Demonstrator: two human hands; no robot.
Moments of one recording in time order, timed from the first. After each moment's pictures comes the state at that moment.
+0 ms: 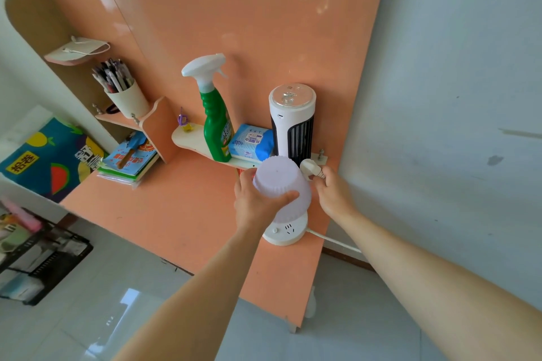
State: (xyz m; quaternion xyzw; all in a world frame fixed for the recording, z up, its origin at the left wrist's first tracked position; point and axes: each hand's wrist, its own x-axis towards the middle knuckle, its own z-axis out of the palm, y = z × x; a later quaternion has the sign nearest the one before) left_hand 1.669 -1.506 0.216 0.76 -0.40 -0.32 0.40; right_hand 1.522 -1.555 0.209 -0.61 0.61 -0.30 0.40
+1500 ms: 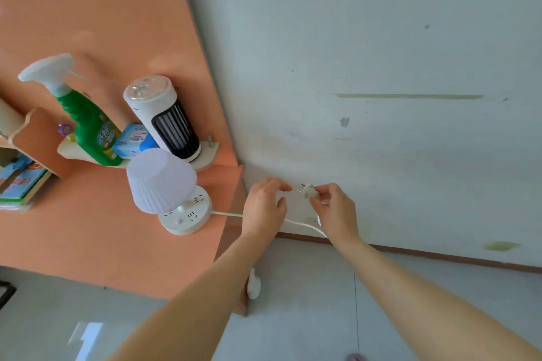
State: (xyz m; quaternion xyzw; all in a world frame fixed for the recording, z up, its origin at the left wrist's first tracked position) left_hand 1.441 -1.480 0.184 0.60 -0.71 -0.20 0.30; right_hand 1.292 -1.465 0.166 -0.50 0.69 -0.39 0.33
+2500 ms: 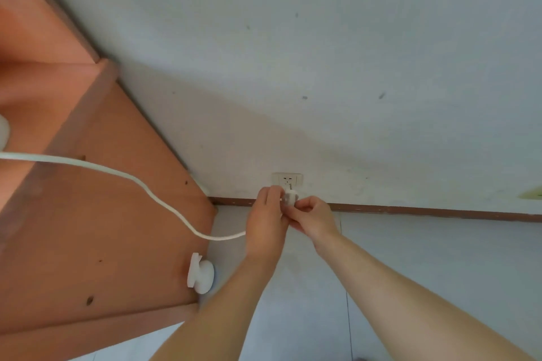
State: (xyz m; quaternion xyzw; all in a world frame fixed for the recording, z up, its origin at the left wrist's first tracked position) left_hand 1.324 -1.501 -0.180 0.62 -0.69 -0.26 0.26; right_hand 1.220 -1.502 -0.184 -0.22 0.66 -0.40 0.59
